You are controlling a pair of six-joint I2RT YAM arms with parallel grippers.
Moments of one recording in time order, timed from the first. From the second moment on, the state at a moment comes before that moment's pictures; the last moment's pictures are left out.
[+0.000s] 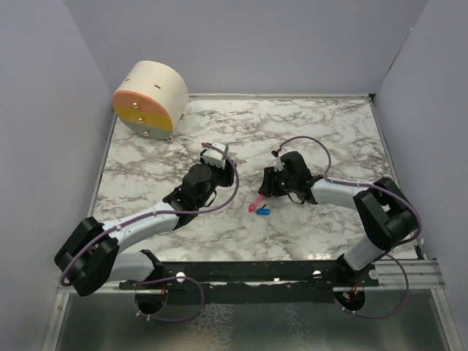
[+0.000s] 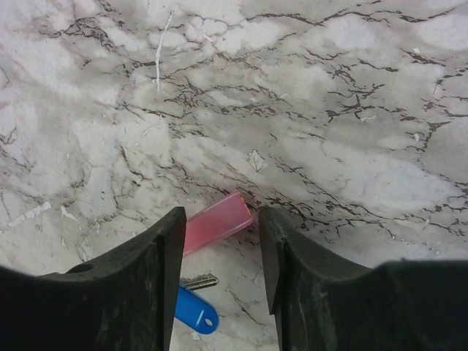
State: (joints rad) left arm -0.77 1.24 0.59 0.47 -0.30 -0.16; right arm 0.56 1.61 0.73 0.11 -0.18 0.37
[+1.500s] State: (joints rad) left arm -0.76 1.25 0.58 0.60 -0.11 -0.24; right arm 0.56 1.08 0.73 0.11 -0.07 0.23
